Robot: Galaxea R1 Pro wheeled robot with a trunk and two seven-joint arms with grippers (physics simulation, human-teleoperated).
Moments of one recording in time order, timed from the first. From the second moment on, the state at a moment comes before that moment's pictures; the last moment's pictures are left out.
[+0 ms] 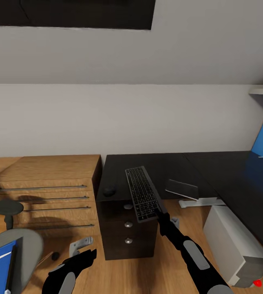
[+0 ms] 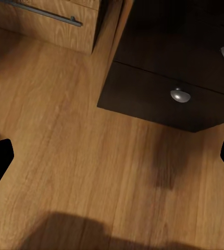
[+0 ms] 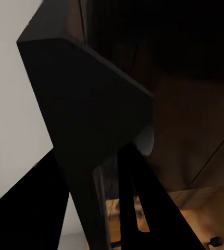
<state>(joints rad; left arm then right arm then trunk) -0.06 -0.07 -0.08 -1.46 0.43 0.64 0.42 -0.46 0.05 0.01 -0.73 -1.32 0.35 0.32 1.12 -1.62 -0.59</state>
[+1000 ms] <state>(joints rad) -0.06 -0.08 -0.19 -1.39 0.42 0.63 0.43 -0.32 0.01 0.01 -1.17 -1.33 0.35 0.18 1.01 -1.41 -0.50</state>
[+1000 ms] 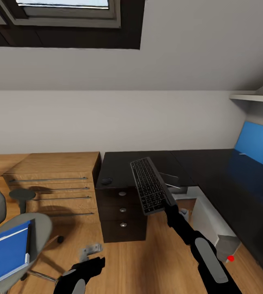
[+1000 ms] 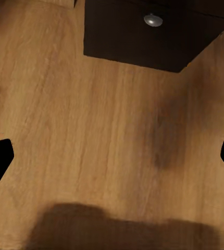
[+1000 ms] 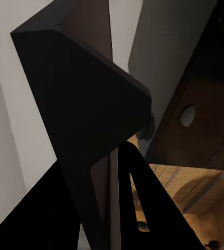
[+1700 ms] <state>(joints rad) -0.06 -0.04 -0.30 -0.87 0.33 0.23 0.54 -0.20 -0.06 0.00 -1.43 -1.49 0.37 0.06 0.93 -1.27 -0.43</state>
